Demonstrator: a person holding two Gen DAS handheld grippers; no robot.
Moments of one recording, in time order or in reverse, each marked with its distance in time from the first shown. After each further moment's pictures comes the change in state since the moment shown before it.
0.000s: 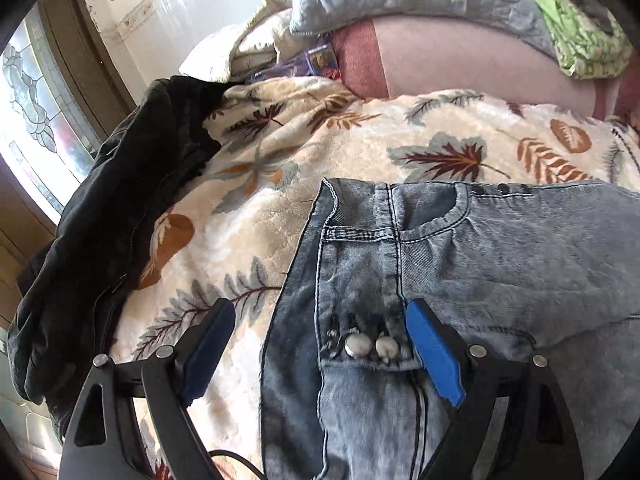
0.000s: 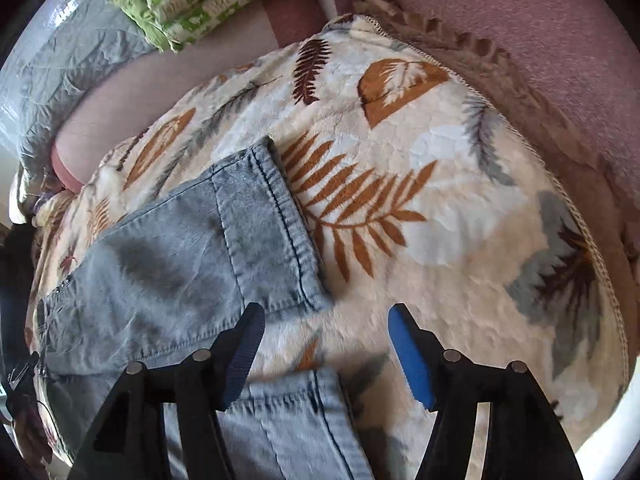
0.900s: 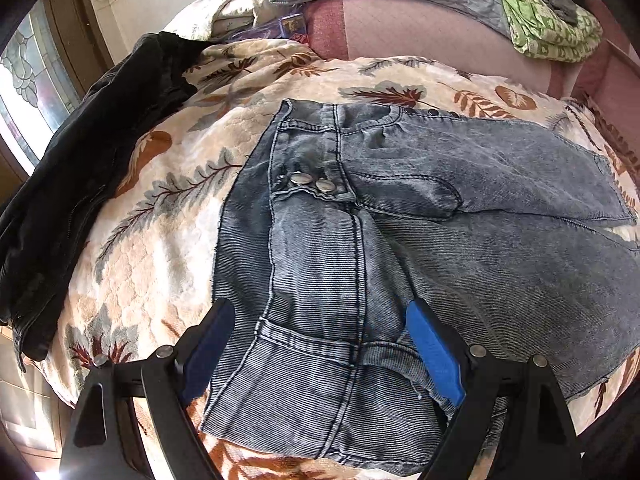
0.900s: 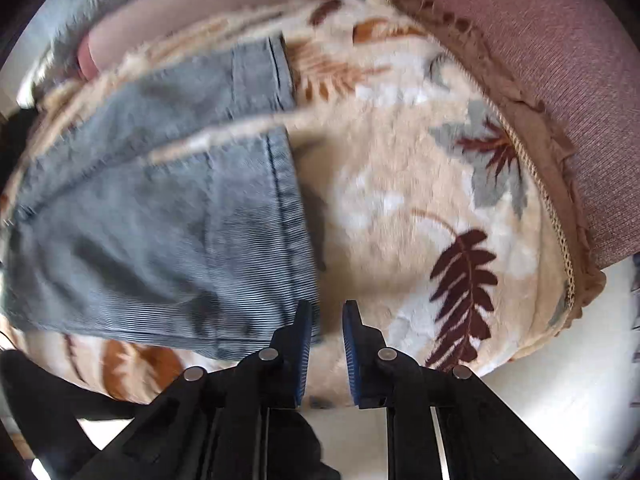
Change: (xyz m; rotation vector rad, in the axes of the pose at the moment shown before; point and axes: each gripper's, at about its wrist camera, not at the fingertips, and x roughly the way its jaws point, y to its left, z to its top) left arm -0.037 -0.015 -0.085 -0.008 0.106 -0.139; right arm 0.000 -0.025 -0.124 -0.222 0.178 -0.158
